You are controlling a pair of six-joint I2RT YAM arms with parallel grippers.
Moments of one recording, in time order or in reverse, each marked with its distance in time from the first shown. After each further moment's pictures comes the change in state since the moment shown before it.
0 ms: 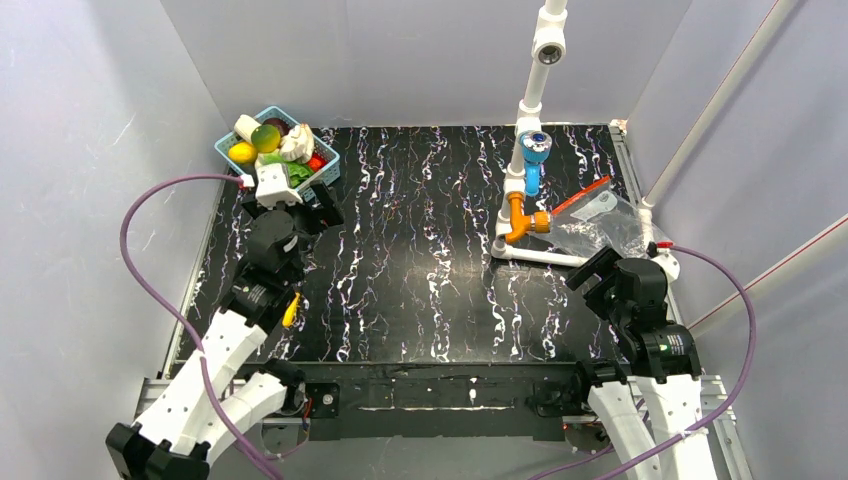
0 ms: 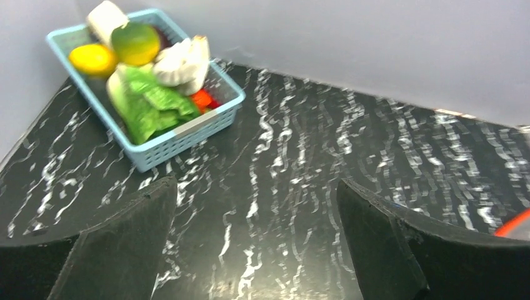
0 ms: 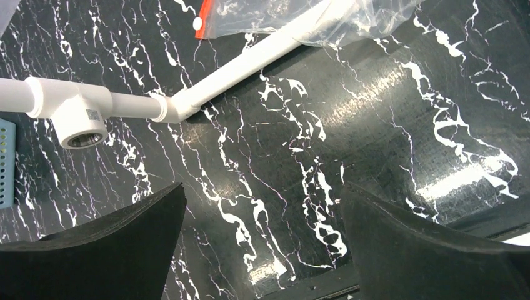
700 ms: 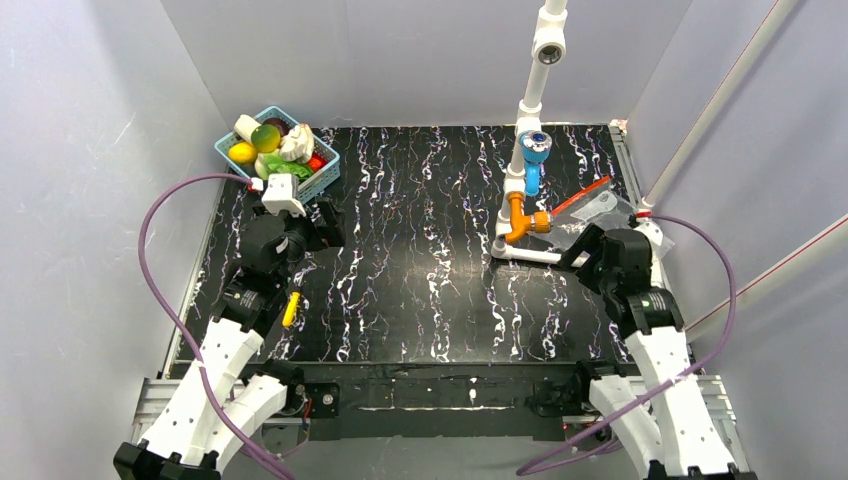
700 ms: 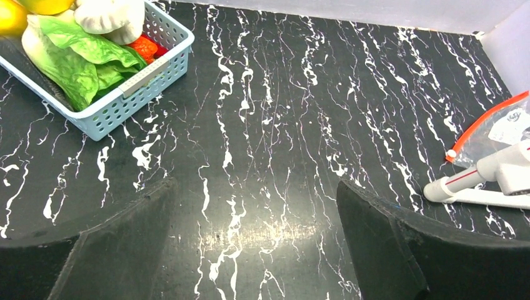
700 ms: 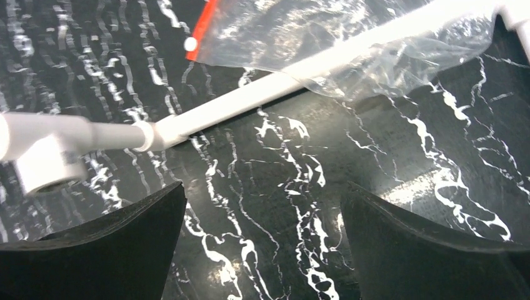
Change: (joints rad) left arm 0.127 -0.029 -0.022 -0.168 0.335 -0.002; right arm -0.001 0.208 -0.009 0.232 0.008 -0.151
